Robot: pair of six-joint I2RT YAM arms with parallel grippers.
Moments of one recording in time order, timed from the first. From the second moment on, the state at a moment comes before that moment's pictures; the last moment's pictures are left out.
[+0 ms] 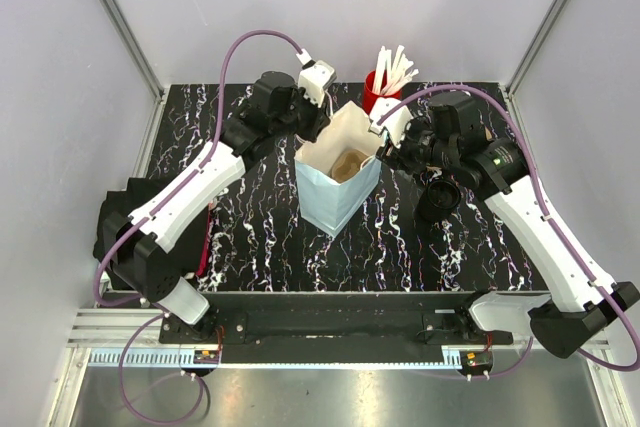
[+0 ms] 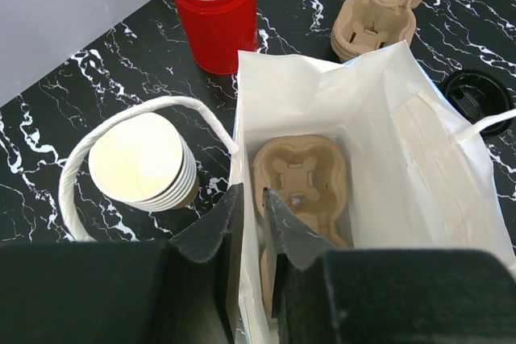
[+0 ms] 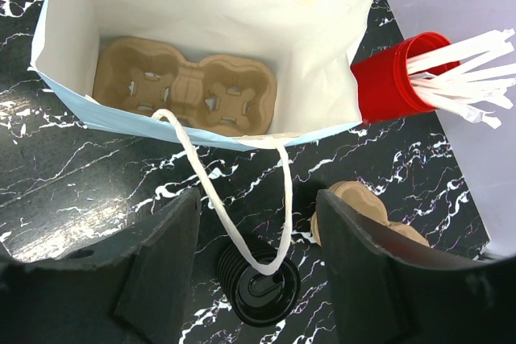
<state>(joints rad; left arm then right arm) -0.60 1.56 1.55 -0.38 0.15 0.05 0.54 1.24 1.50 -0.83 -0.19 -0.61</state>
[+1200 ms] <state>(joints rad) -0.60 1.53 1.68 -0.48 0.13 0.13 0.54 1.28 1.71 -0.84 -0.23 -0.55</state>
